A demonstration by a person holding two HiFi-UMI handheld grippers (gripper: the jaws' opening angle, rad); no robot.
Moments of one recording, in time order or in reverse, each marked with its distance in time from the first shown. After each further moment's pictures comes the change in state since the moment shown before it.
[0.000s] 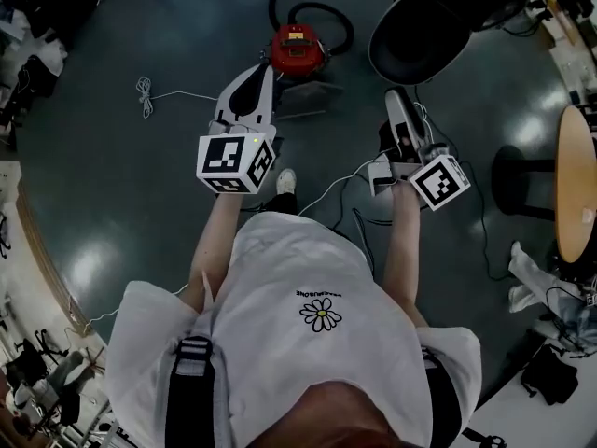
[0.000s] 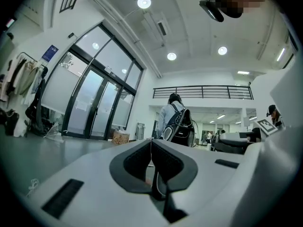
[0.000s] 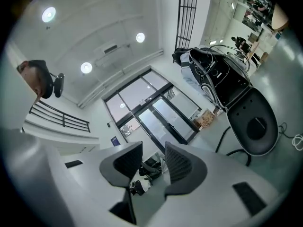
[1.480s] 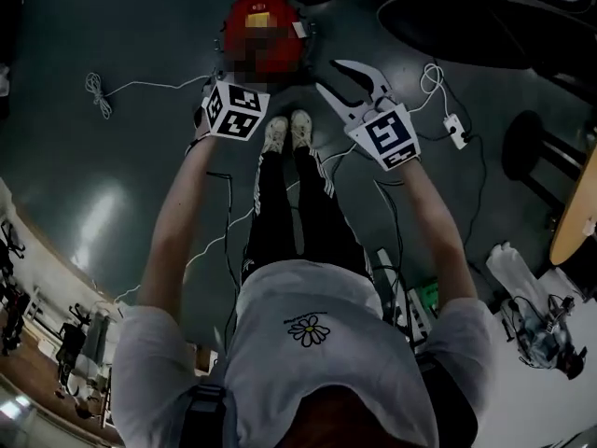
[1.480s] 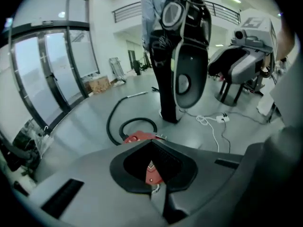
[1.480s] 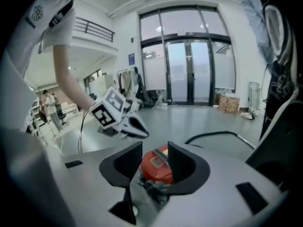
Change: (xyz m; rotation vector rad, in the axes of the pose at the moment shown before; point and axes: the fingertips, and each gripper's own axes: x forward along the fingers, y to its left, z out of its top) left arm 0.360 0.167 -0.389 0.435 0.892 -0.121; right arm 0.271 -0.357 -0.162 -0.730 0.808 0.183
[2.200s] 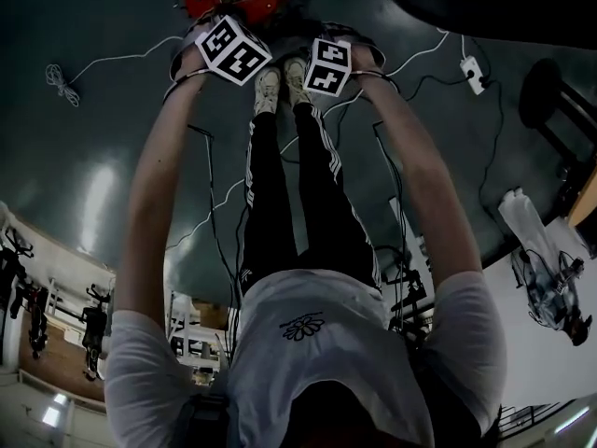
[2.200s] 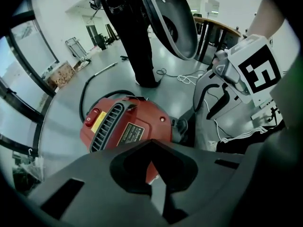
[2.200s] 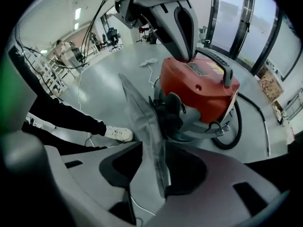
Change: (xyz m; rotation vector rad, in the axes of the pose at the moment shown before) left arm 0.139 -0.053 -0.121 0.333 0.370 -0.200; right arm 0.142 0.042 -0.311 -0.297 0.744 0.232
